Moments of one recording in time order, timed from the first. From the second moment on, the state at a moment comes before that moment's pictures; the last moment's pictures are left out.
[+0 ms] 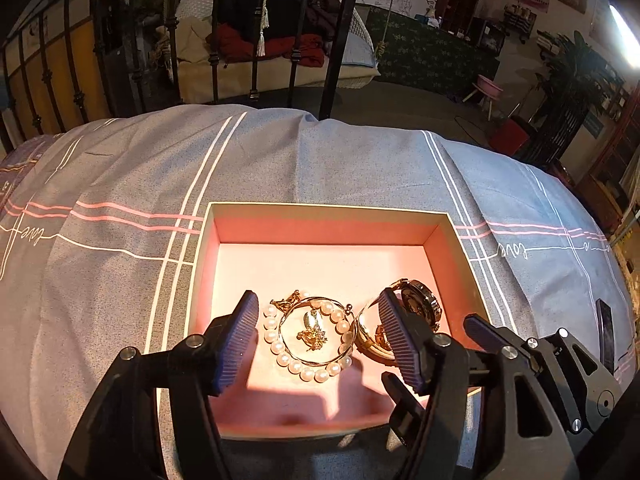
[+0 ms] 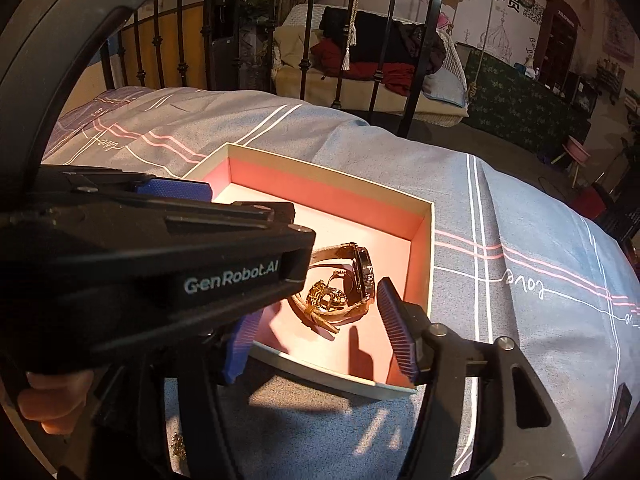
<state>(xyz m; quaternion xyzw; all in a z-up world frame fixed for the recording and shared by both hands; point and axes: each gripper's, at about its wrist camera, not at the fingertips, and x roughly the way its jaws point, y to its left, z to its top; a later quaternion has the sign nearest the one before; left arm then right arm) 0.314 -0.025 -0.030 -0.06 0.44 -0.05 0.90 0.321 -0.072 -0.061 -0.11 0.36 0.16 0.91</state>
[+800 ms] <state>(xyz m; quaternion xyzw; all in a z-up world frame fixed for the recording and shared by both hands) 0.153 -0.031 -0.076 -0.03 0.44 -0.10 0.89 0.189 -0.122 -0.104 -0.05 0.38 0.15 0.91</state>
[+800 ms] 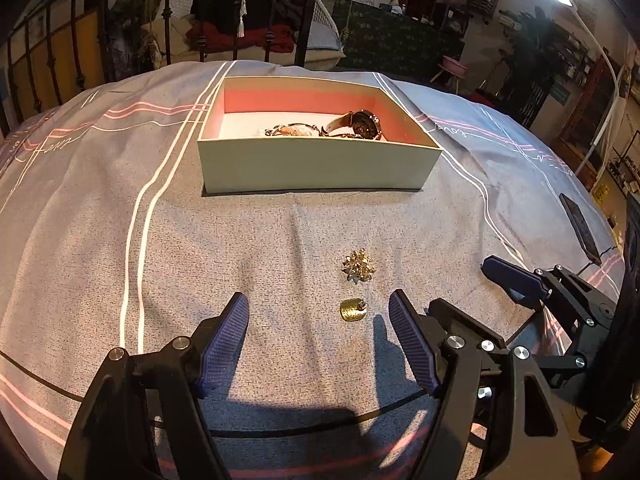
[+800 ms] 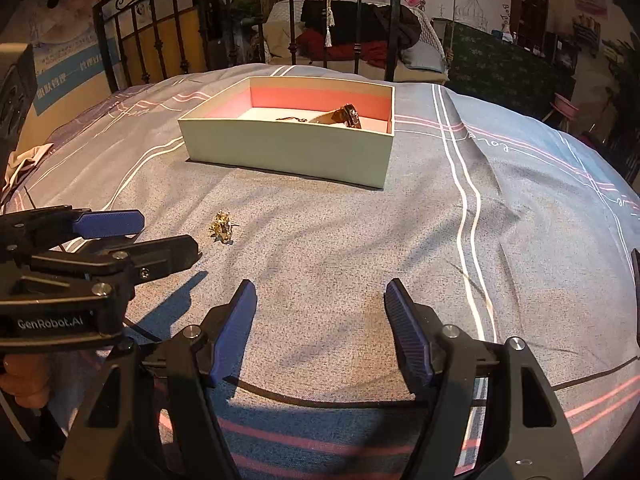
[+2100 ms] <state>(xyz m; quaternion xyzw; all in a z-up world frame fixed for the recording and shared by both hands) 0.154 -0.002 -0.083 0.01 0.42 -0.02 0.91 0.205 -0.080 -0.104 -0.11 0.39 0.21 0.89</state>
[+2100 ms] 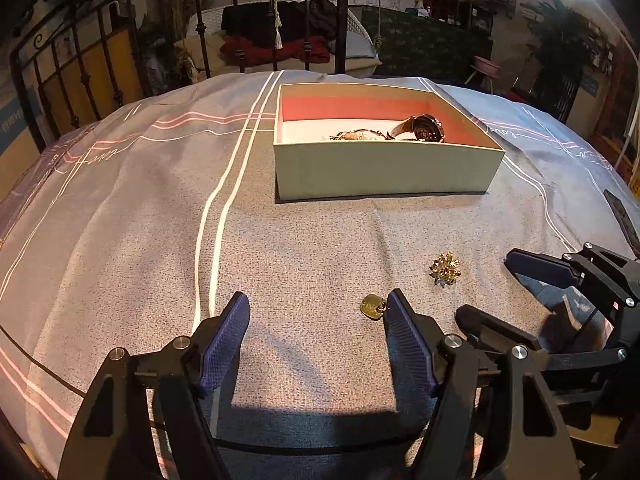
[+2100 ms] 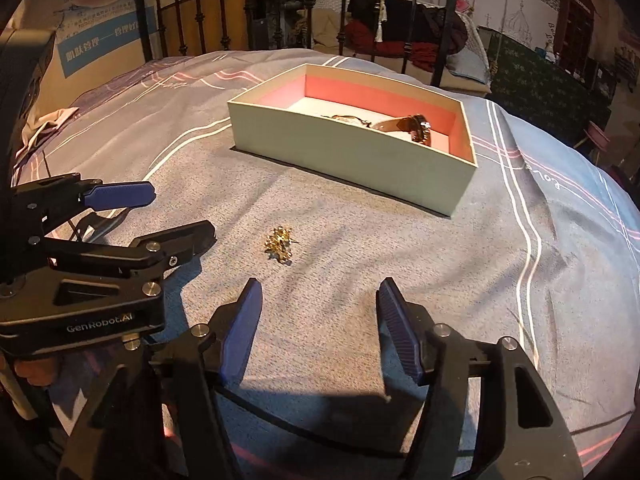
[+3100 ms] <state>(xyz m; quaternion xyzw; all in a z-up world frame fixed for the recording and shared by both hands) 0.147 -0.024 -0.085 0.05 0.42 -0.07 0.90 0.191 -0.085 -0.105 -0.06 0.39 0.25 0.89</state>
